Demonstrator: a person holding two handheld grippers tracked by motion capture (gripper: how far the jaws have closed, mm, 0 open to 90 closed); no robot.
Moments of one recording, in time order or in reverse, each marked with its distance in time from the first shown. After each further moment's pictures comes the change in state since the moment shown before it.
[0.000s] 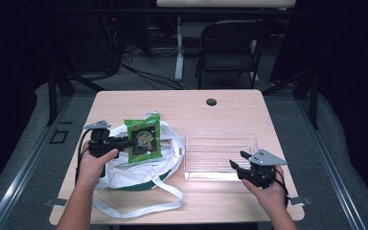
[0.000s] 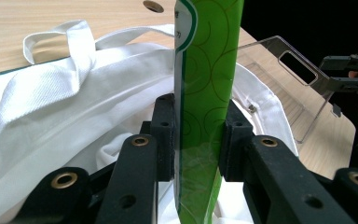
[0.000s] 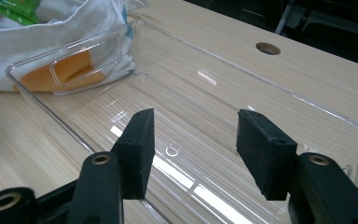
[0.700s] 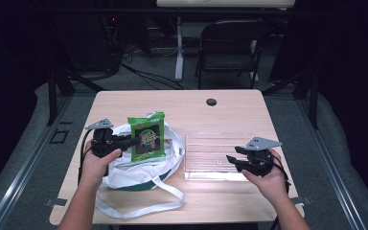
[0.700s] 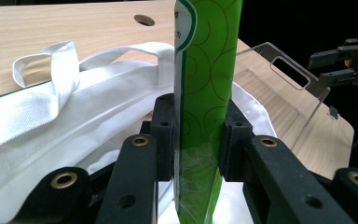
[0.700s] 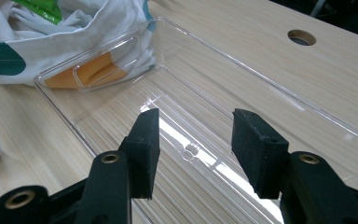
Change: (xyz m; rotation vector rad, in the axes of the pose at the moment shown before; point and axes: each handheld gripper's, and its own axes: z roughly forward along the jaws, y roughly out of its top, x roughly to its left) left arm -0.017 0.007 0.002 -0.036 -0.003 0.049; right arm -0.012 0.036 0.009 0.129 0.124 -0.006
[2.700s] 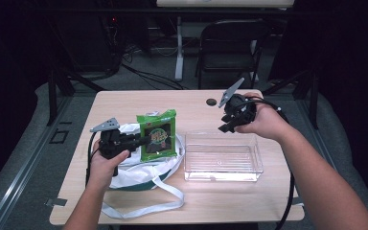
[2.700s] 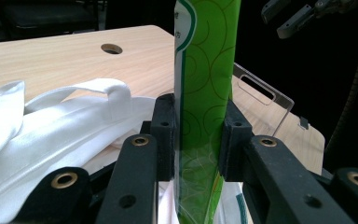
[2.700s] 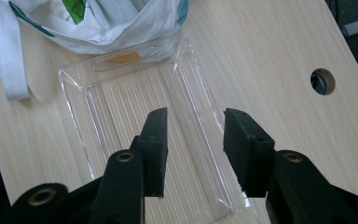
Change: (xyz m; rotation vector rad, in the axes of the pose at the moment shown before) left arm -0.030 0.009 0.008 -0.079 -0.076 0.066; right arm -0.023 0.162 0.014 0.418 0.198 -0.394
